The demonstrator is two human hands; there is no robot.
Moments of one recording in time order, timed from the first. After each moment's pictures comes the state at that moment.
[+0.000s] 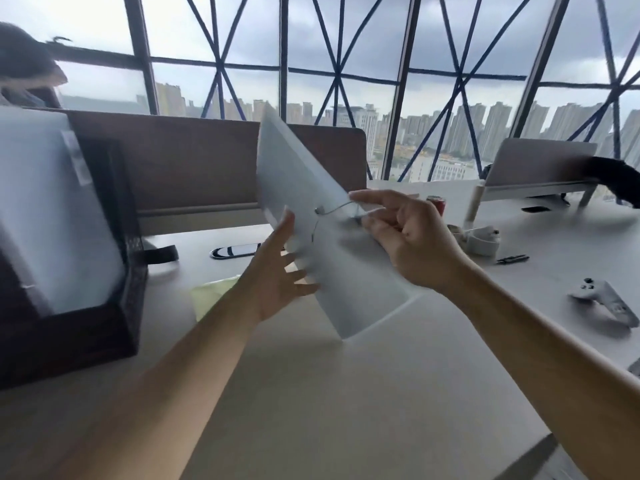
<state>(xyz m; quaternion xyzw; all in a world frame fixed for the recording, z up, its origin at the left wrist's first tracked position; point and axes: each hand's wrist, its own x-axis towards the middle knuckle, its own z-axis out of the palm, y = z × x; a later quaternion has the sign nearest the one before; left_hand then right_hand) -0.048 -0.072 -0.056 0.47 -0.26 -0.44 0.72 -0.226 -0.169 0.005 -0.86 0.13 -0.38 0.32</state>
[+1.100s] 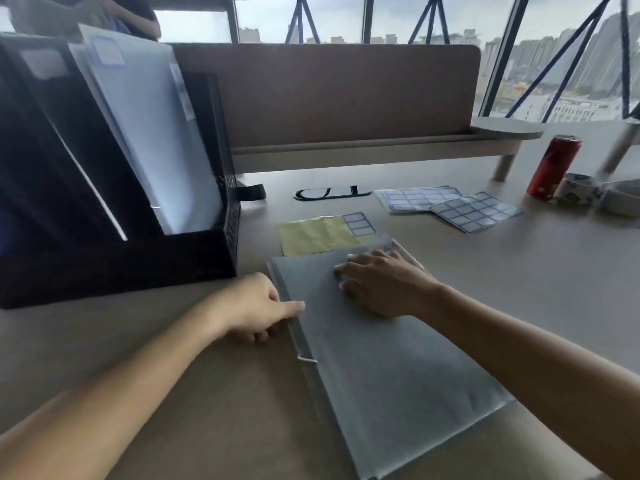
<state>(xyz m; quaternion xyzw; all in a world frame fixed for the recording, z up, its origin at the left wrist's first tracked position) -0.012 0.074 -0.121 0.90 -0.29 -0.25 0.20 -0.110 -0.150 -0.151 -1.00 0.03 0.00 -0.05</state>
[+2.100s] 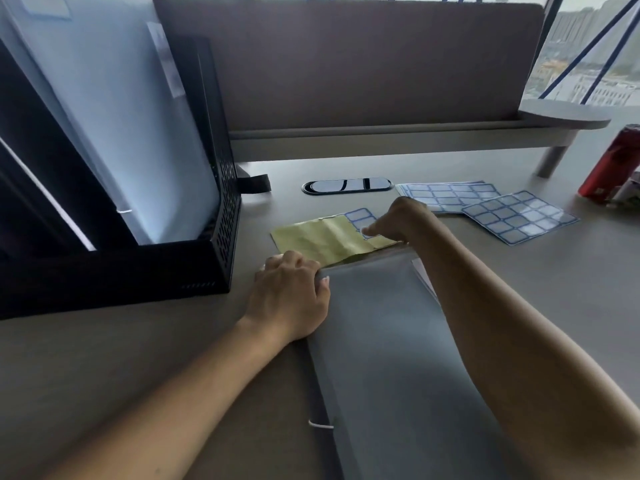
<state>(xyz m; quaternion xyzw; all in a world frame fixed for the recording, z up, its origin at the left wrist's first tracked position) 0.022 -0.003 -0.165 0.92 -0.36 0.03 0.13 0.008 -0.224 -0.117 -0.88 0.42 -0.01 0.22</state>
